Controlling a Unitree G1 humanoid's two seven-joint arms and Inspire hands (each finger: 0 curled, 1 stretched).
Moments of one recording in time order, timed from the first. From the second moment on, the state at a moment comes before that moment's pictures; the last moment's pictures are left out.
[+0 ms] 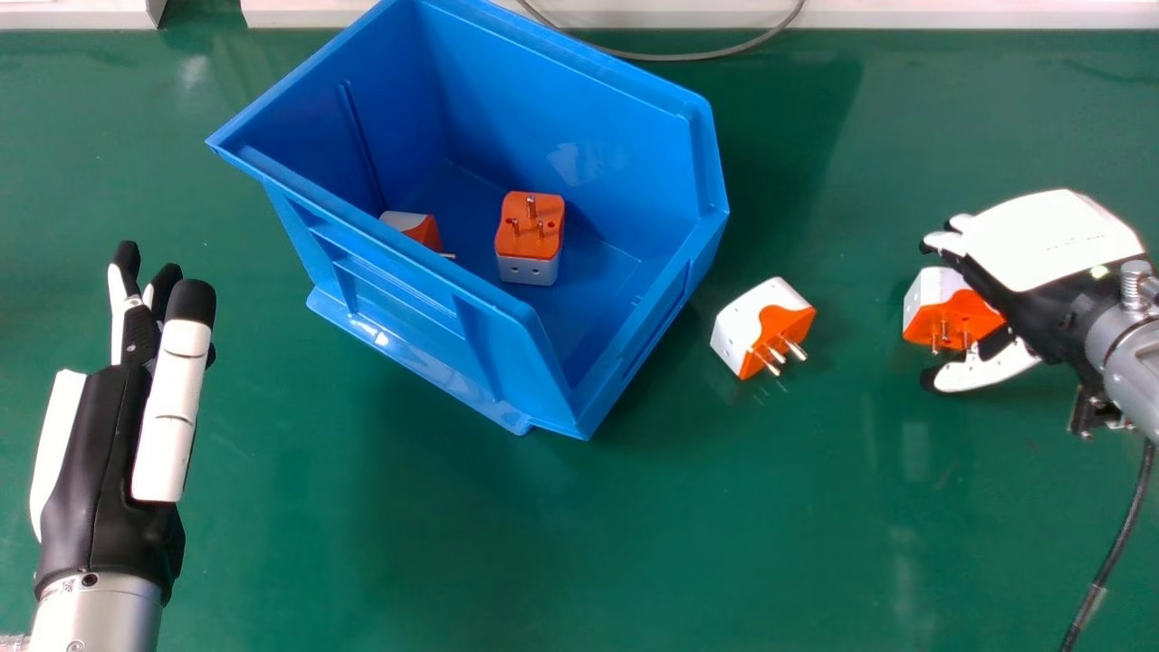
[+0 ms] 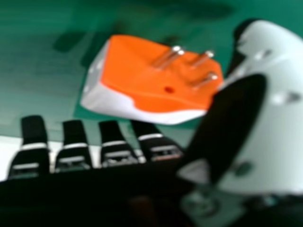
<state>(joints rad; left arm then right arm) 0.34 0.17 0.28 -0.32 -0.06 0.01 -0.11 -0.57 -0.74 0.41 0.68 -0.99 -0.14 0.06</state>
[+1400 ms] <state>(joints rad) 0.33 0.17 0.28 -0.37 -0.08 0.06 -0.10 -0.29 -0.78 0.17 0.12 -0.74 -0.04 0.08</state>
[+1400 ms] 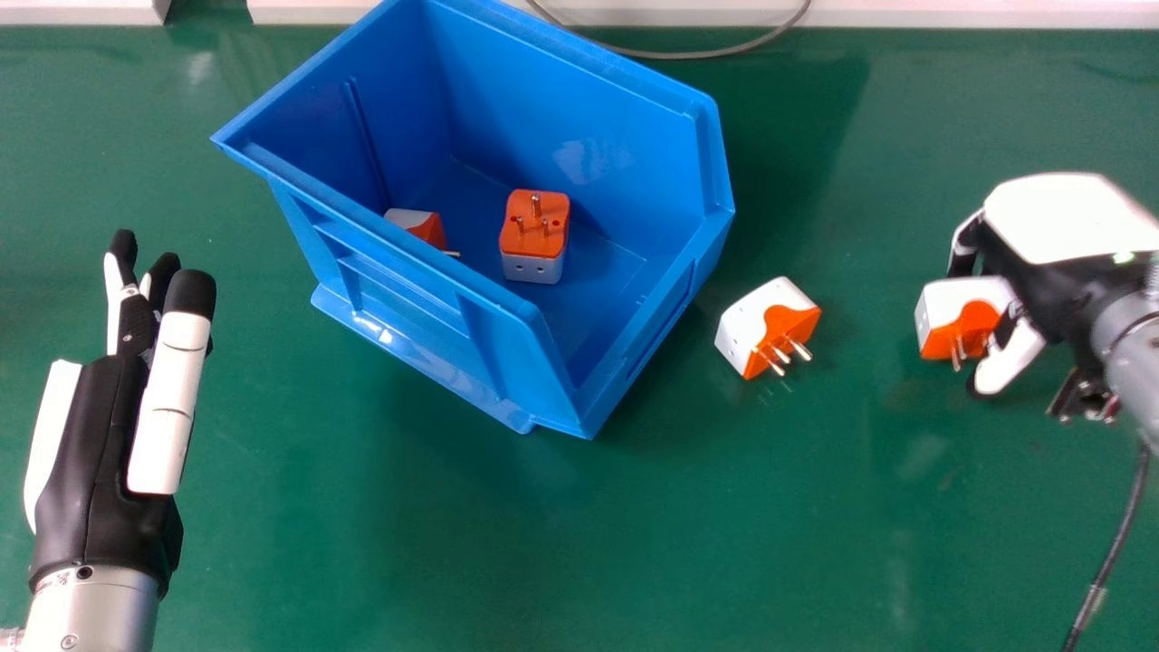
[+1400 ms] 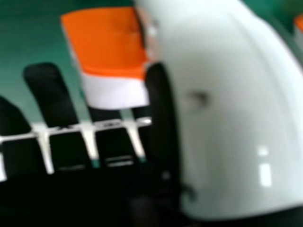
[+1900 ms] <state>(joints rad) 0.31 0.17 0.27 -0.36 -0.07 0.06 -0.09 -0.37 -0.64 0.15 -0.20 -0.70 -0.08 0.17</state>
